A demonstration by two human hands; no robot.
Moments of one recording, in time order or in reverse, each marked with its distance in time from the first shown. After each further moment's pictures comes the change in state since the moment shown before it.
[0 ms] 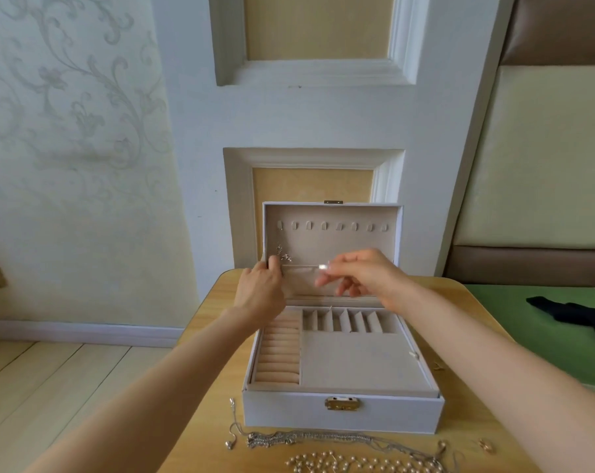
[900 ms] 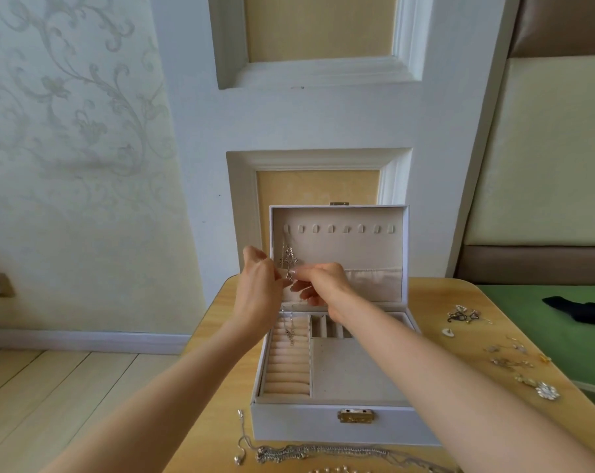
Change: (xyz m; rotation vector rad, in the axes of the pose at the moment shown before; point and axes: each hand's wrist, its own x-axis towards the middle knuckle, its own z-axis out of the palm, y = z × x) left_hand -0.002 -0.004 -0.012 -0.361 0.173 -0.170; right_hand 0.053 0.015 0.074 0.247 0.193 0.117
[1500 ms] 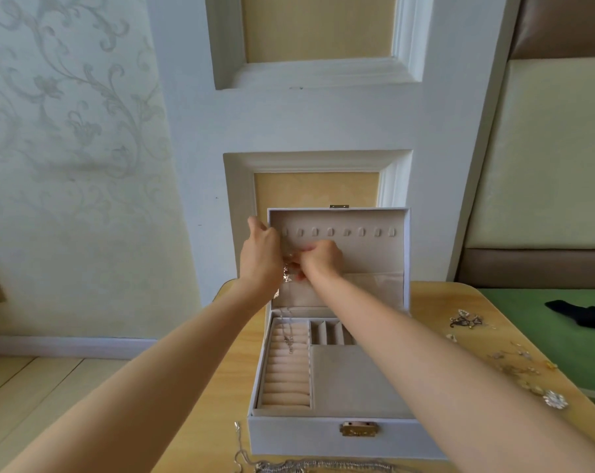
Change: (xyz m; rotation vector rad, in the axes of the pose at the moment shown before) left_hand 0.053 0.016 0.000 0.213 0.004 0.038; right_hand 0.038 -0.022 0.021 -0.232 0.288 -0.124
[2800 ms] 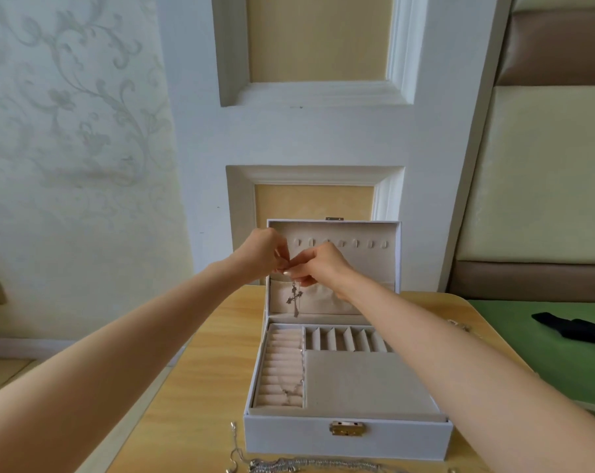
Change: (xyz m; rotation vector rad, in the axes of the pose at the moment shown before) left_hand 0.010 0.001 -0.043 -0.038 -0.302 0.292; right_hand -0.018 -0.016 -0.050 -0.067 -0.420 -0.167
